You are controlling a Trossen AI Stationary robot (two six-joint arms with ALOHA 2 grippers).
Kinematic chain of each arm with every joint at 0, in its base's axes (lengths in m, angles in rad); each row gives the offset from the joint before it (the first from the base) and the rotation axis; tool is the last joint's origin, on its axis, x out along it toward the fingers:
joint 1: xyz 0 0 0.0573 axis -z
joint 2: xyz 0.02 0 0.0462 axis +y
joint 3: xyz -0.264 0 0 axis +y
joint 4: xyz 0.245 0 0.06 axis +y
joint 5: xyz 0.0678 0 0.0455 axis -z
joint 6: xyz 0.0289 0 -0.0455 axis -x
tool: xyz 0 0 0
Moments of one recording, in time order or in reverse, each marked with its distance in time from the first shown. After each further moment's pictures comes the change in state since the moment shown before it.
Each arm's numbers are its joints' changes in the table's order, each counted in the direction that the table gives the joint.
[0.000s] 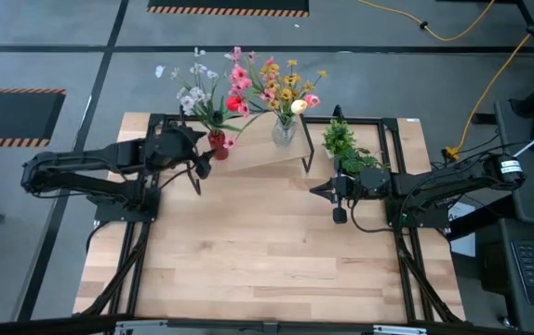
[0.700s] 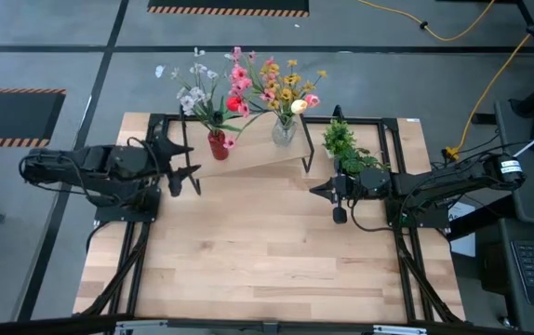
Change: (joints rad) left arm 0.257 -0.253 0.025 0.165 -0.005 0.011; right arm 0.000 0.000 0.000 -0.005 0.000 -0.022
